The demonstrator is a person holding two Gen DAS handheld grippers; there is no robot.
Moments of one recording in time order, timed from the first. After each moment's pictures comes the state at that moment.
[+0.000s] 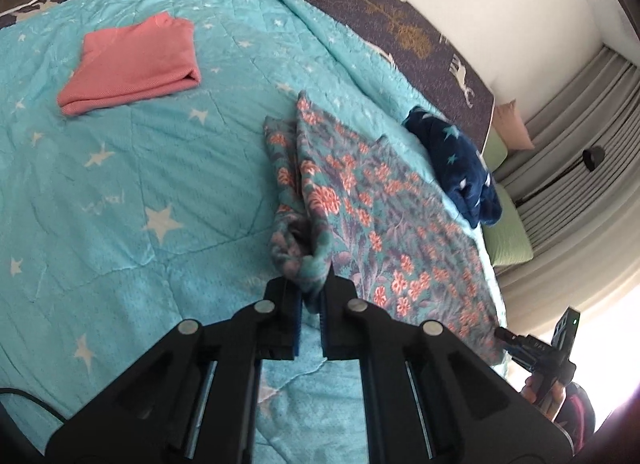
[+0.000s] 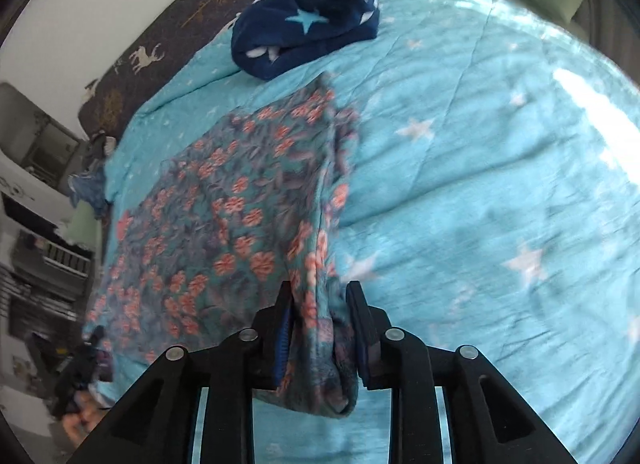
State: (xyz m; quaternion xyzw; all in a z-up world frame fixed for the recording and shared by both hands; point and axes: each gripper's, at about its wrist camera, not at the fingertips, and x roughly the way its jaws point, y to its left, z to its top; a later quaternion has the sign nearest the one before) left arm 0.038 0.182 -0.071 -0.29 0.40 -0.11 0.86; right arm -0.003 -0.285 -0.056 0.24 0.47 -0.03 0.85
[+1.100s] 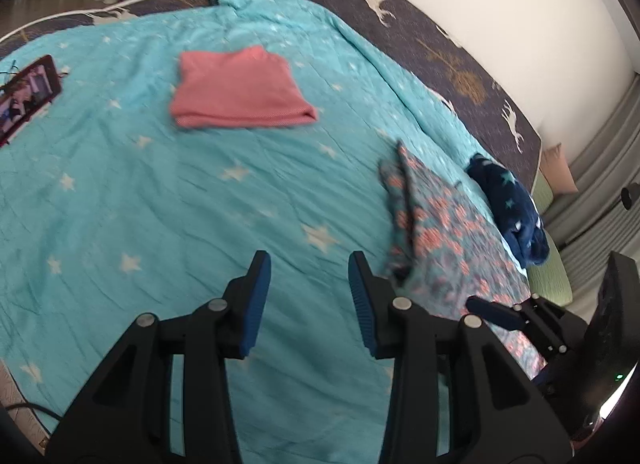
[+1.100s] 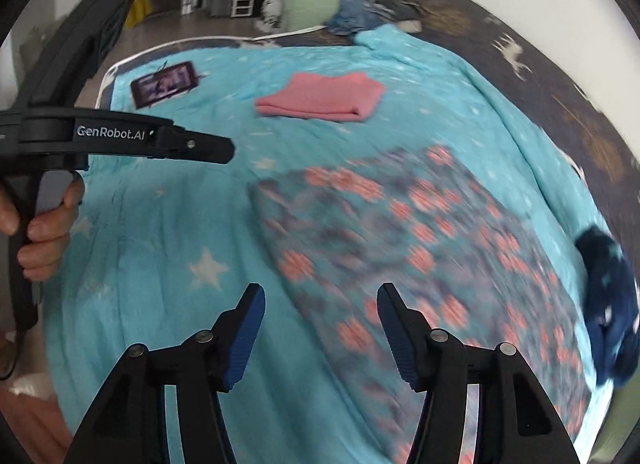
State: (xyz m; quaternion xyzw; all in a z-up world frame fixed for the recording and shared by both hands) left arm -0.001 0.253 -0.093 -0.29 0.36 0.01 0.89; right arm 0.016 0.093 -0.075 -0.30 0.38 0.31 0.81
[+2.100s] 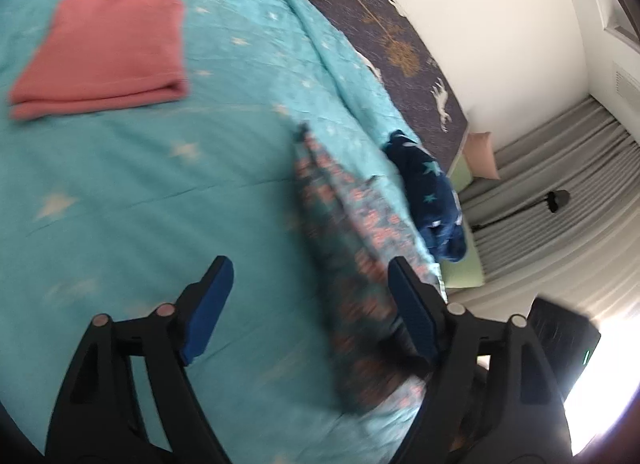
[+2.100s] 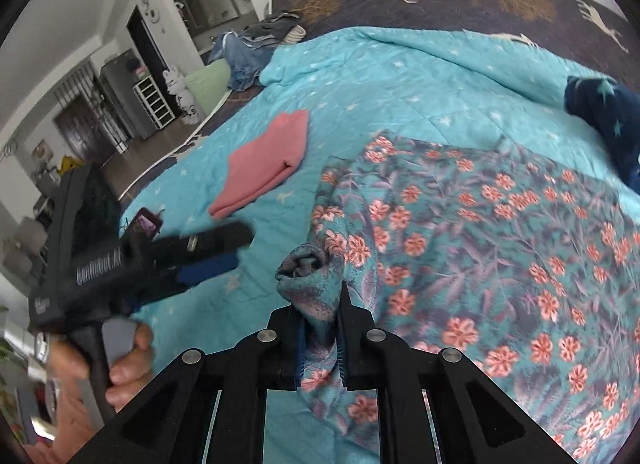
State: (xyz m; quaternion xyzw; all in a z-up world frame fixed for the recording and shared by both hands) left arm 0.117 0.223 -0.089 -0.37 0.40 -0.19 0.82; right arm 0.085 0.040 -0.045 0.02 0.44 0.25 0.86
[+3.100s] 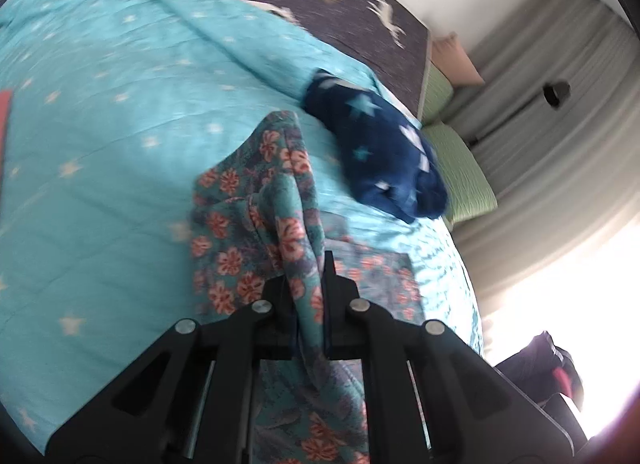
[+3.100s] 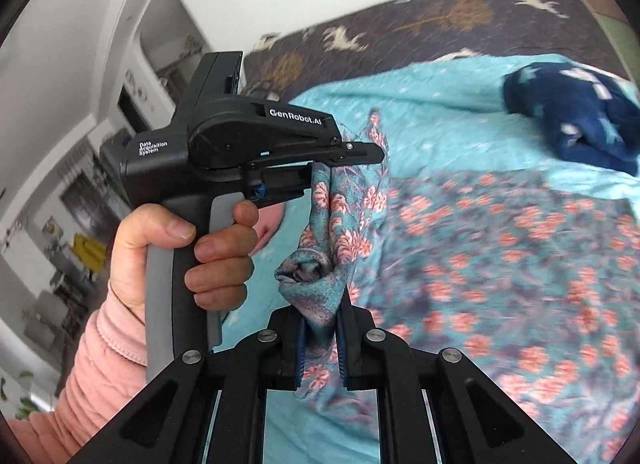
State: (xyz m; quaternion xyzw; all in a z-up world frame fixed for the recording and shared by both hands) left arm 0.207 0.025 0.004 -0.19 0.45 -0.26 0.83; right arm 0.034 -0.083 -0.001 0.15 0.35 0.22 0.90
